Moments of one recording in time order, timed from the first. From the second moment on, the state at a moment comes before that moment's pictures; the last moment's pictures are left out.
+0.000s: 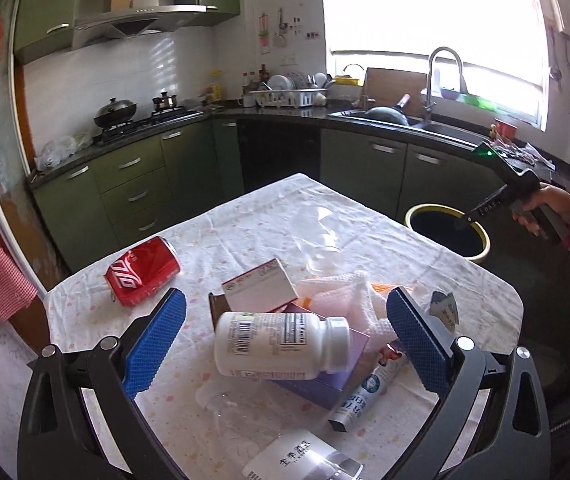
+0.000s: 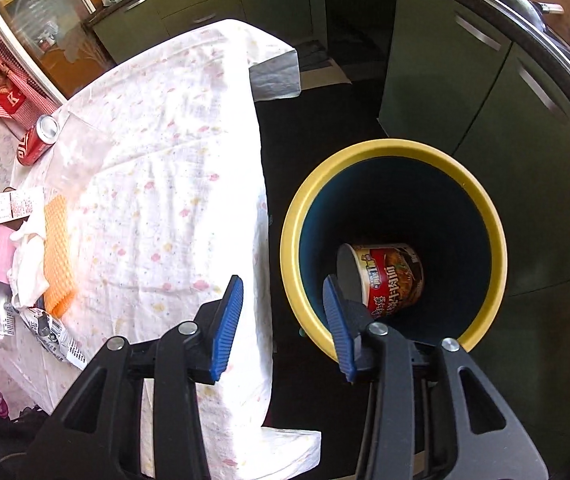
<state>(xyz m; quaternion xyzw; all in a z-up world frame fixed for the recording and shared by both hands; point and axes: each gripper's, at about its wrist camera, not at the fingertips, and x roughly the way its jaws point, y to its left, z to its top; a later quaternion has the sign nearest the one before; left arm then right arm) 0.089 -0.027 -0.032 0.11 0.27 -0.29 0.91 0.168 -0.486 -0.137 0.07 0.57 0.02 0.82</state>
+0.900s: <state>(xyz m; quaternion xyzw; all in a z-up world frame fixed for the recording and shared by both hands) 0.121 -0.036 -0.081 0.13 0.34 -0.27 0.89 0.152 -0.483 -0.166 0.10 0.57 0.05 0.81</state>
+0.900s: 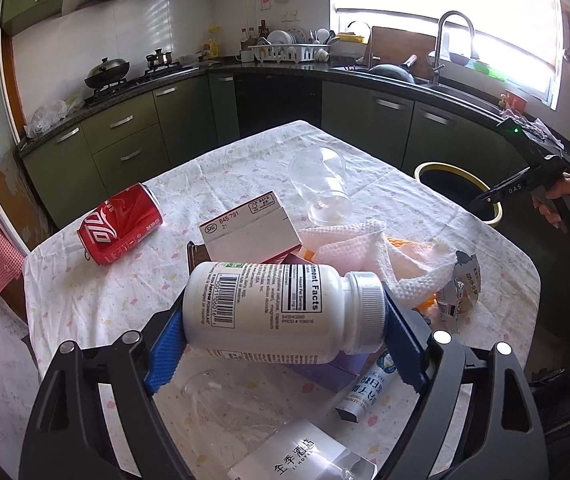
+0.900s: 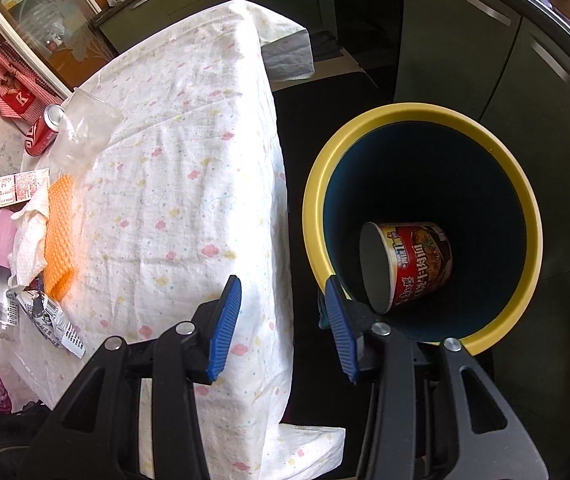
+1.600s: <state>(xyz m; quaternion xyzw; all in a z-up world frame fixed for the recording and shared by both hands) 0.112 -0.302 -0.012 0.18 0.33 -0.49 0.79 0.017 -0.579 -0.138 0.16 0.47 -0.06 0.87</state>
